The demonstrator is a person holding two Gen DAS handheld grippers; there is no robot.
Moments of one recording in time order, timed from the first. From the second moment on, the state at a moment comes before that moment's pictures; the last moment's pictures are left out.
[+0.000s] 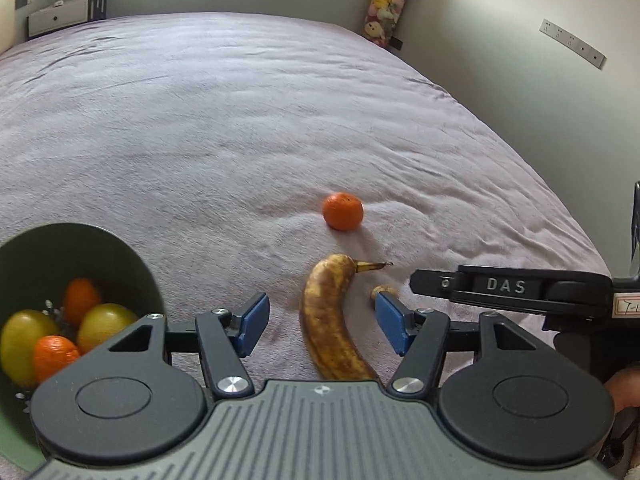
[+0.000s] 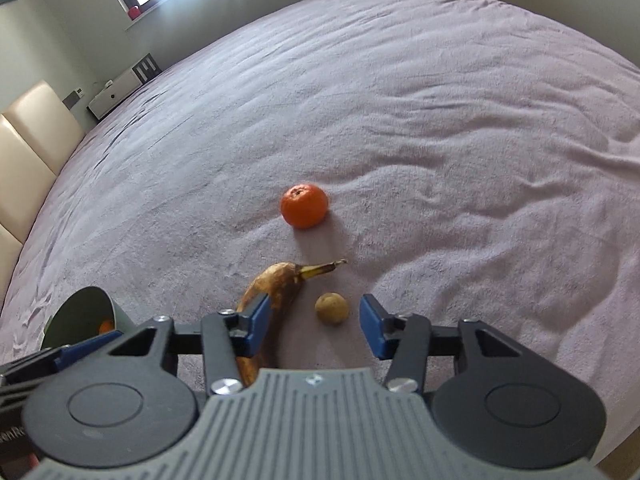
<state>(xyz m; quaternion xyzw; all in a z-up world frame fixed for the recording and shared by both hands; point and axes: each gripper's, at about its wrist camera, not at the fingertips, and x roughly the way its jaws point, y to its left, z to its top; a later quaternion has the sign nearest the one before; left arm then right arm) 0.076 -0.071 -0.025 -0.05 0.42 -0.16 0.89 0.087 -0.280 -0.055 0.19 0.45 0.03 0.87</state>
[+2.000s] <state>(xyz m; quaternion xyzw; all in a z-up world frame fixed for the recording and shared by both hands) 0.164 -0.101 -0.075 -0.05 0.39 -0.18 0.90 0.142 -0.294 -0.107 0.17 0.43 -0.05 0.89</state>
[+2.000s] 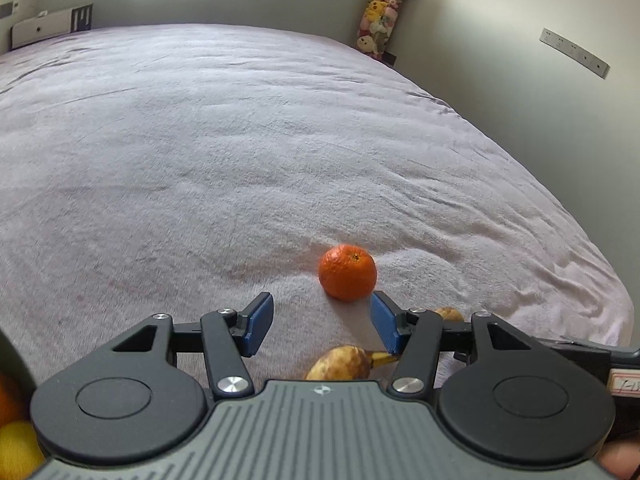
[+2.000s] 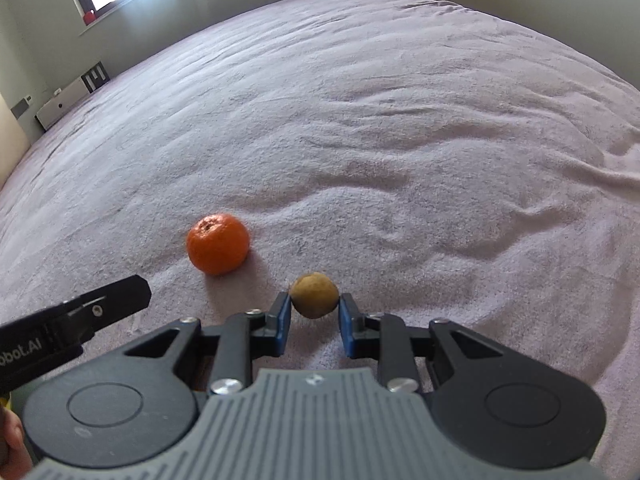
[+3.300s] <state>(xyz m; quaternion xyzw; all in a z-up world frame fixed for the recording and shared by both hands) 0.219 -0.160 -0.110 0.03 0.42 -0.21 0.88 0.153 -0.305 -0.119 0.13 0.42 -0.09 0.89</state>
